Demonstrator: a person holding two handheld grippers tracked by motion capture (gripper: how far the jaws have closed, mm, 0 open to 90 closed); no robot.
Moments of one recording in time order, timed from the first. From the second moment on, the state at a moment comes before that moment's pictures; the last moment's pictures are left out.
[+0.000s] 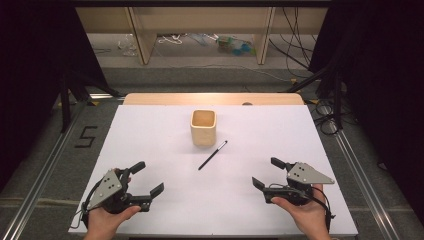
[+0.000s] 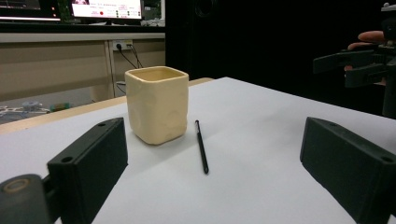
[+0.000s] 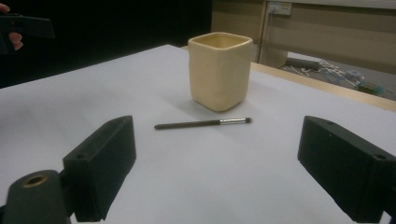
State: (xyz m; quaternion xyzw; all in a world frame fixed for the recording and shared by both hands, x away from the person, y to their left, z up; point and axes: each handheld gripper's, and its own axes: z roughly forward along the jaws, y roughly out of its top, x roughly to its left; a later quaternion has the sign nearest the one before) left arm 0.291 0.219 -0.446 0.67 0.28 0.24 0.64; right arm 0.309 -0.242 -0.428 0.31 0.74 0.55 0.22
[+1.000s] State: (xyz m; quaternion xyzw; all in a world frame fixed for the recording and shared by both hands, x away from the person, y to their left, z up) left arm 0.287 0.219 -0.444 0.67 0.29 0.23 0.64; right arm 0.366 -0.172 -0.416 0.30 0.75 0.55 0.24
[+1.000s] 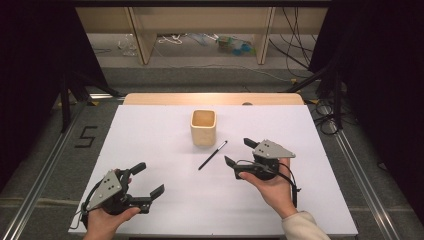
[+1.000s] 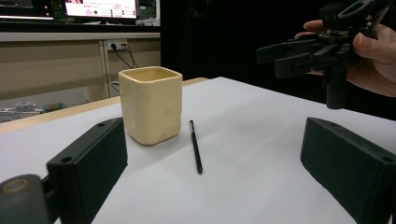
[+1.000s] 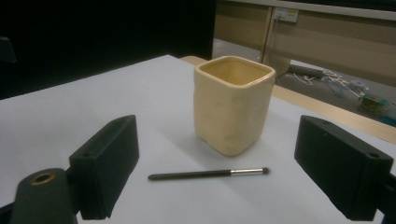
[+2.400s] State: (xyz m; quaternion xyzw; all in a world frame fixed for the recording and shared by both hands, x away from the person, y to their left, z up) left arm 0.288 0.218 -0.445 0.68 0.28 0.23 0.64; right arm 0.403 -0.131 -0.410 0.31 0.75 0.53 0.24
